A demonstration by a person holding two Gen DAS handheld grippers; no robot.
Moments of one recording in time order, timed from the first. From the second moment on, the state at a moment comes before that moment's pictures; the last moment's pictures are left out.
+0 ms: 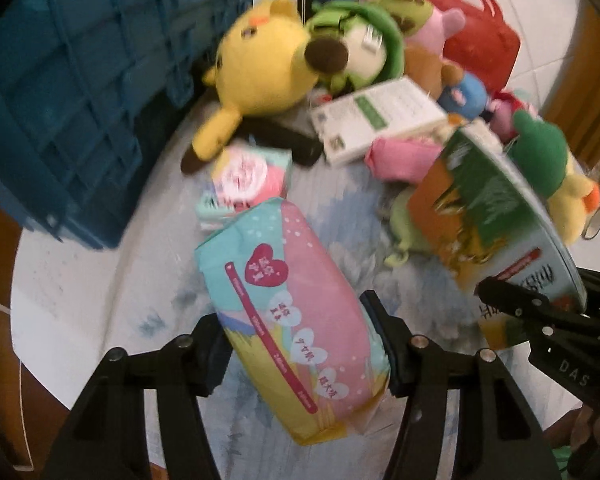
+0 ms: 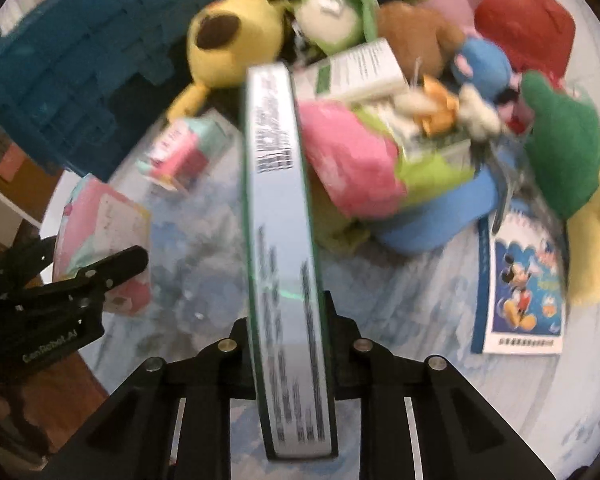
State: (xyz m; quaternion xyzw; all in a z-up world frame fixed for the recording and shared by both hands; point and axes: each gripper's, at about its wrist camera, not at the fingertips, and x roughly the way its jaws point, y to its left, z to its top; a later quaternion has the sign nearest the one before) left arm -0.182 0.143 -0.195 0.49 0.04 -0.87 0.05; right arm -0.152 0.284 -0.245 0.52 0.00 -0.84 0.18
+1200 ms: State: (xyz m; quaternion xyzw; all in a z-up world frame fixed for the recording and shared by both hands) left arm -0.172 0.145 -0.083 0.39 0.03 -0.92 0.01; right arm -0.148 0.250 -0.094 0.37 0.04 -0.91 0.17
